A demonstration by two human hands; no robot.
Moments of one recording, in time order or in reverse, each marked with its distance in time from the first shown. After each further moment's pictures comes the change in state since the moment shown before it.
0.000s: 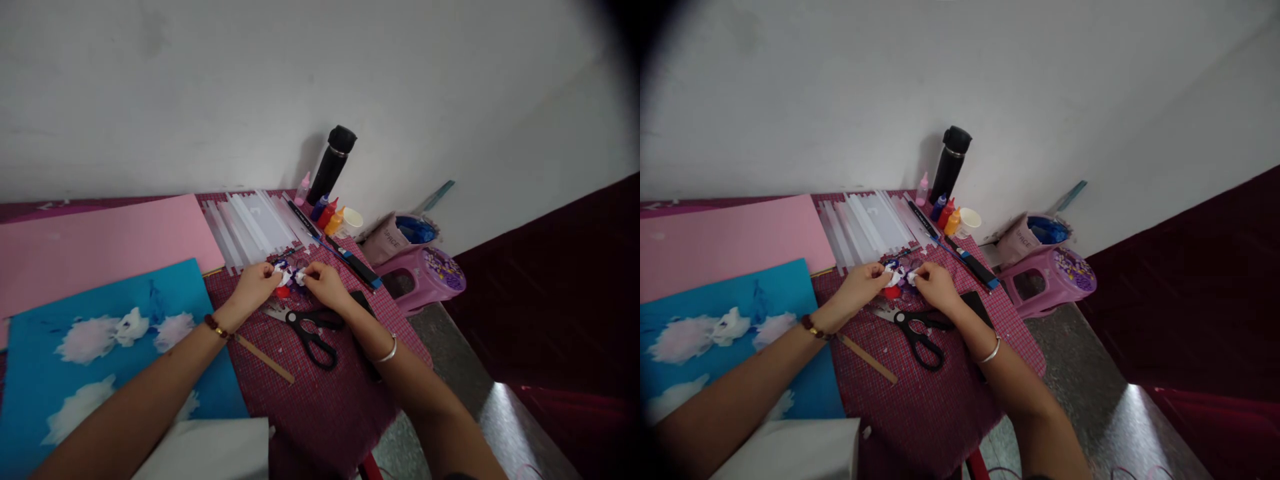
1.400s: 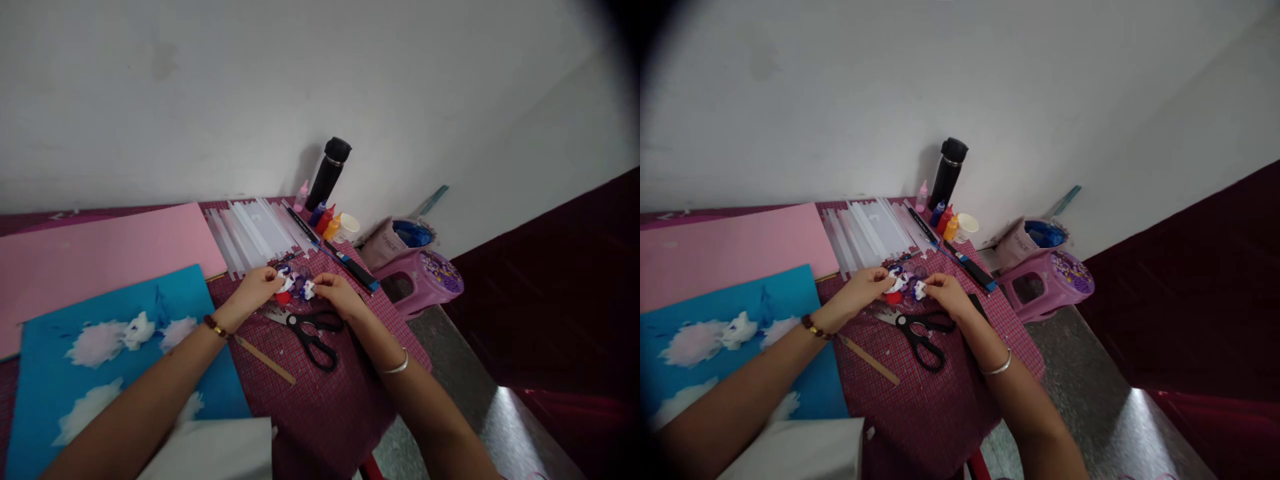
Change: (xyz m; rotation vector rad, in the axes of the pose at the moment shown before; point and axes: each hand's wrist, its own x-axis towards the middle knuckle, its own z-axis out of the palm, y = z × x) left_hand 0.000 0.002 -0.006 -0.005 -0.159 0.045; right_hand -0.018 -0.009 -0.020 0.505 -0.100 0.324
